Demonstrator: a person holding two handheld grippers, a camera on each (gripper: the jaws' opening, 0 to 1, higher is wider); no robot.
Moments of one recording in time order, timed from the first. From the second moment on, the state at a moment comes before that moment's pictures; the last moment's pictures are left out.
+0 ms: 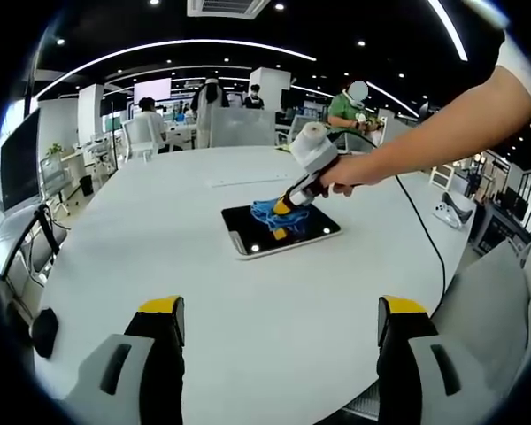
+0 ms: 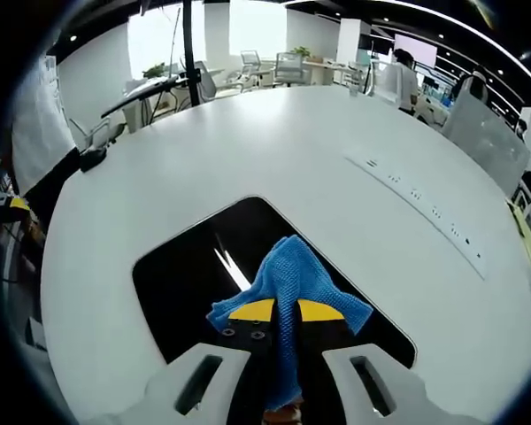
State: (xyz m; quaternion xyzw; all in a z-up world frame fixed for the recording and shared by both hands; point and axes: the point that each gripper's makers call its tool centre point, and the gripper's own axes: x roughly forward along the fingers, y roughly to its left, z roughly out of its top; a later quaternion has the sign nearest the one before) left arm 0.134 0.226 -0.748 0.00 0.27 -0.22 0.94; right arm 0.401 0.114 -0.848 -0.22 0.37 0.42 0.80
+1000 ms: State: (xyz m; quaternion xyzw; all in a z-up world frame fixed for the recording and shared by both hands) left arm 0.132 0.233 -0.748 0.00 0.27 -0.22 0.94; right arm 0.398 0.144 -0.850 -0.22 0.37 0.42 0.80
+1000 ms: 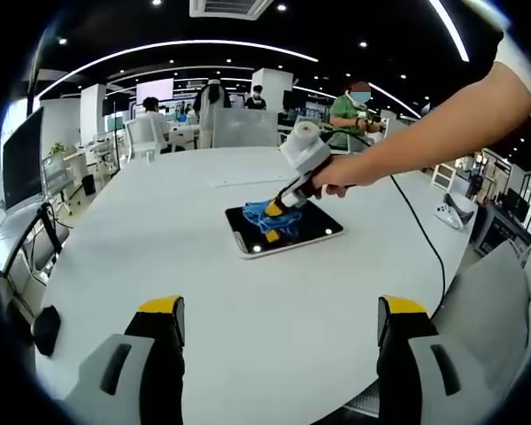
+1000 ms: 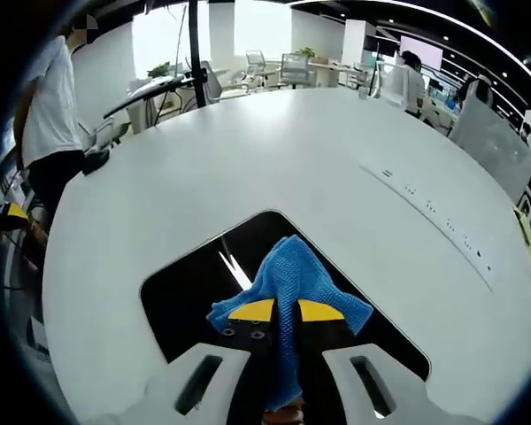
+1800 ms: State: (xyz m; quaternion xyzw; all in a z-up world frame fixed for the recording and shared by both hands) left arm 0.129 0.239 -0.750 0.00 0.27 -0.21 0.94; right arm 0.396 0.165 -0.849 -0.22 0.36 0.43 0.80
